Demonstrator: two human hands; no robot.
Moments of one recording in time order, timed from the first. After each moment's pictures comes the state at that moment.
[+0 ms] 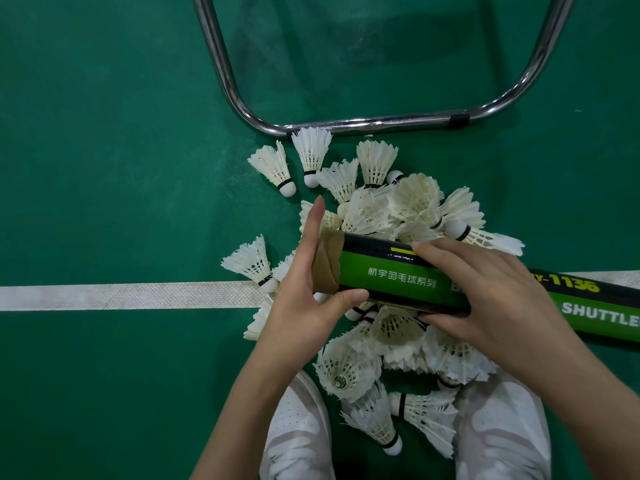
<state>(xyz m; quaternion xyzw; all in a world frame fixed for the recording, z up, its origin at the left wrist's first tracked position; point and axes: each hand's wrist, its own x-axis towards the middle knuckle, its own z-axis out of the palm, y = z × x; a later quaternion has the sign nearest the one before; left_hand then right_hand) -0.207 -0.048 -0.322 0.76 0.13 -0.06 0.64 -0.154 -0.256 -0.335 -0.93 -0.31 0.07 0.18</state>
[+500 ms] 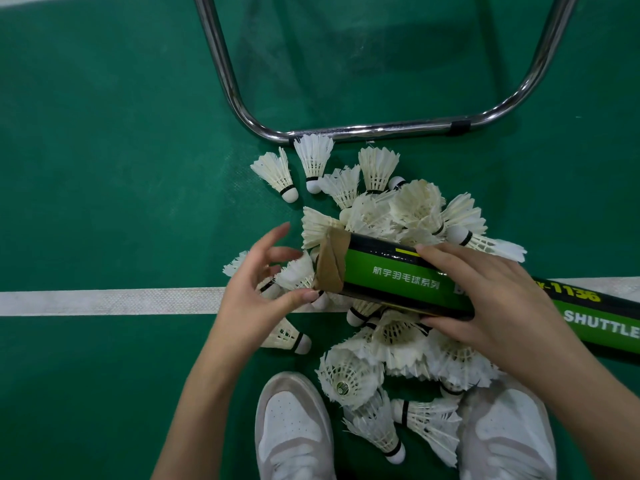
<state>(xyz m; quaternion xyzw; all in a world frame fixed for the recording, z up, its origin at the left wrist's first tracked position) -0.215 0.002 -0.333 0.81 0.20 -0.06 0.55 -0.152 -0.259 -0.339 -0.93 -0.30 0.08 0.18</state>
